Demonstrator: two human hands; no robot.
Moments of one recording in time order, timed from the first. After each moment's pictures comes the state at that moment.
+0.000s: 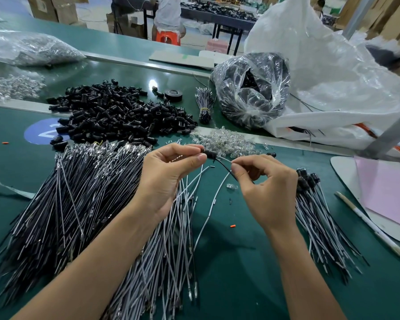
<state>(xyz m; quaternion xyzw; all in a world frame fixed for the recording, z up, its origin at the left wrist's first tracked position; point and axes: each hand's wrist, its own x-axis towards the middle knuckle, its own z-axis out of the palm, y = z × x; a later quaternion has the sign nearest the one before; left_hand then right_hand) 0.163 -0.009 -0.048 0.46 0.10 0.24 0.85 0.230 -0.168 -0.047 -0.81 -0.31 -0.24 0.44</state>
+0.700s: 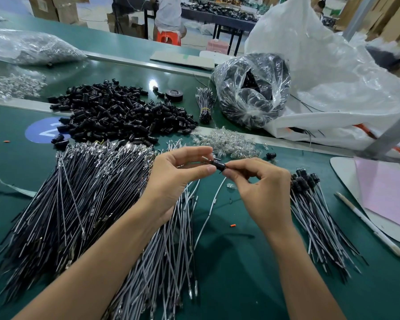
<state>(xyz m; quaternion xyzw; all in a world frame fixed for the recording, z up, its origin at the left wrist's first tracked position) 0.162 -0.013 -0.052 0.56 0.08 0.19 0.80 0.227 -0.162 -0.046 -0.80 -0.33 -0.19 0.46</state>
